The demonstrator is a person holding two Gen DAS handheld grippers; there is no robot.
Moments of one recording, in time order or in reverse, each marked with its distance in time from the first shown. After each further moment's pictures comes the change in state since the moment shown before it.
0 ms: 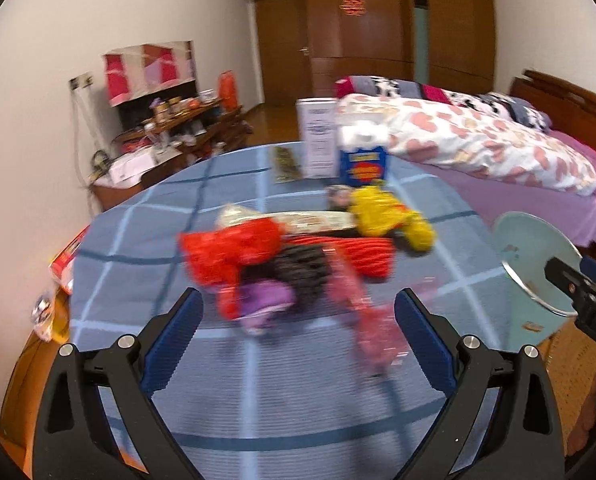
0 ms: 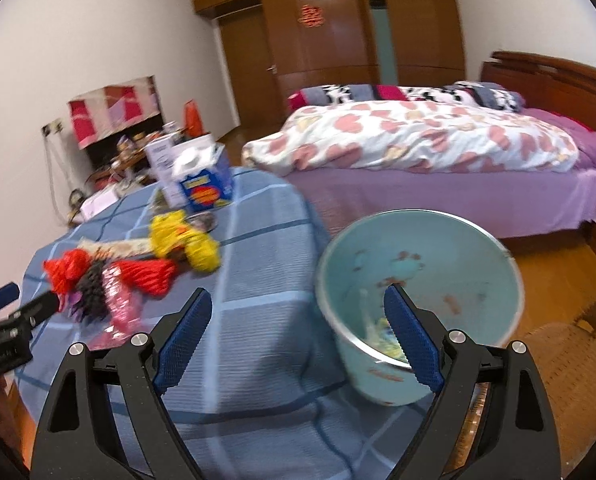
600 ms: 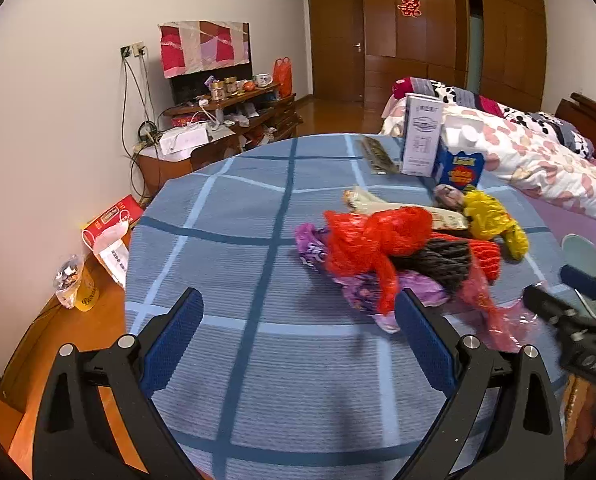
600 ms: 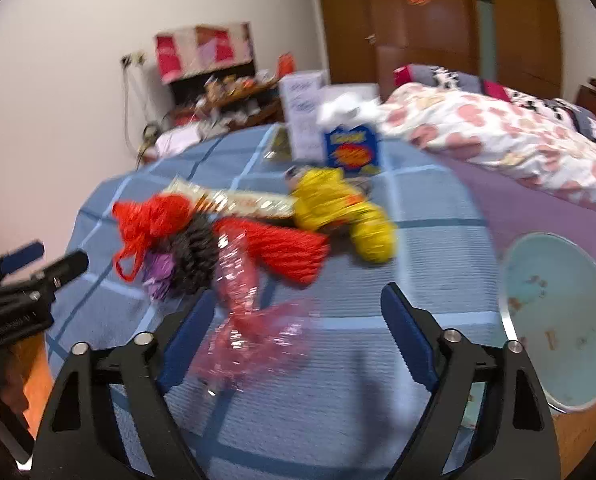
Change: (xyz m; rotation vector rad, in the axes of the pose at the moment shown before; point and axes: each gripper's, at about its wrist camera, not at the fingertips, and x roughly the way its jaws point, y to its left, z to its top) left arm 0.016 0.091 -0.012 -0.110 0.028 0.118; right arm 0.060 0.119 -0.003 -0.226 0.154 0.249
